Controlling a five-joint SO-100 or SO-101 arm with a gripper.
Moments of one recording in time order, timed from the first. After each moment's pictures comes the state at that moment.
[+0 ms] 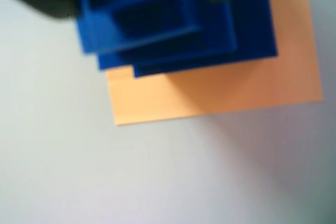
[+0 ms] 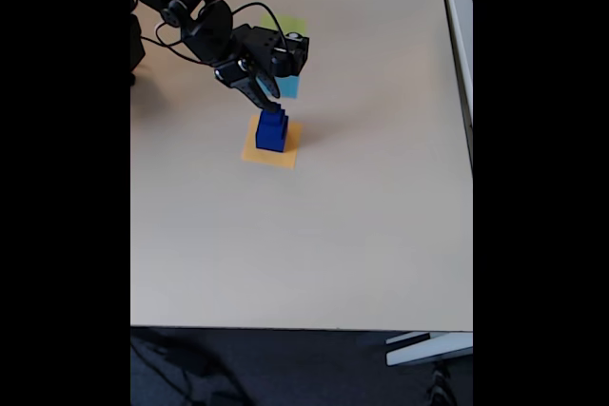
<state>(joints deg) 28.3 109.0 116.7 36.7 73.2</state>
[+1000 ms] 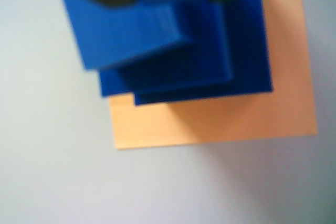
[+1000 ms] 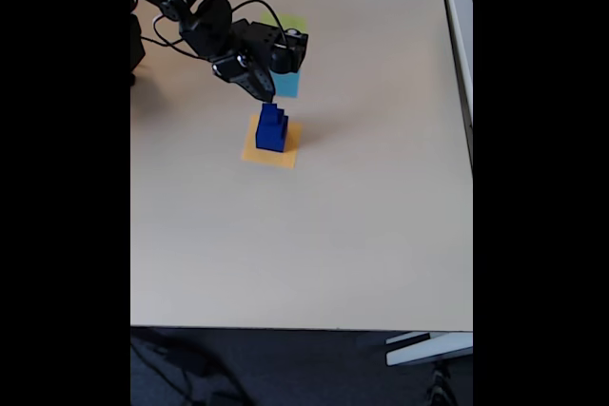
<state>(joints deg) 28.1 109.0 112.0 45.1 71.5</state>
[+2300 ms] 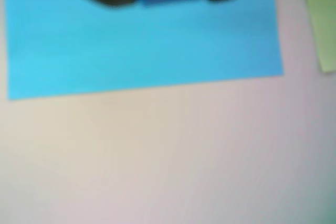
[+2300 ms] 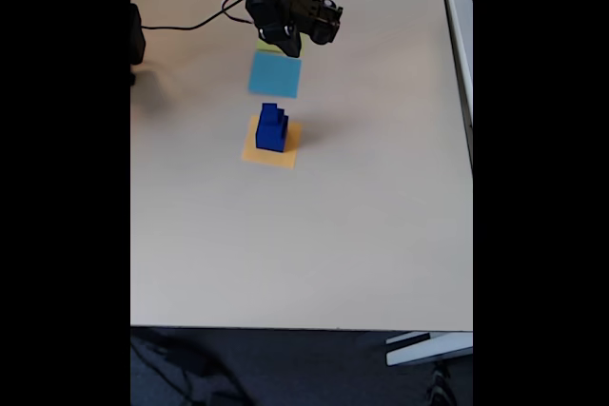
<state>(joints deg) 3.1 84.6 96.3 49.3 97.2</state>
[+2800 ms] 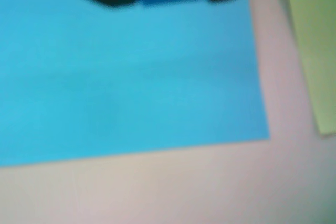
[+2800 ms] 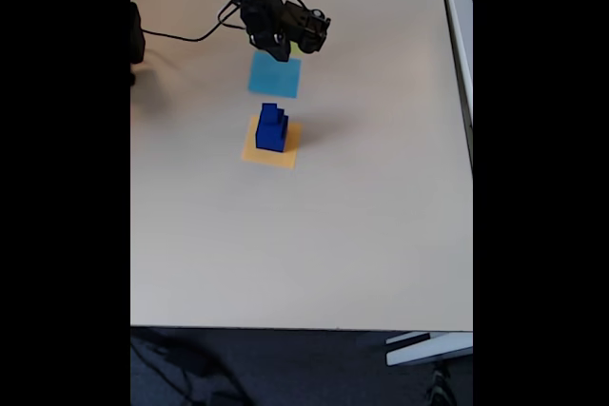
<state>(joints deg) 1.1 87.9 111.3 39.3 100.2</state>
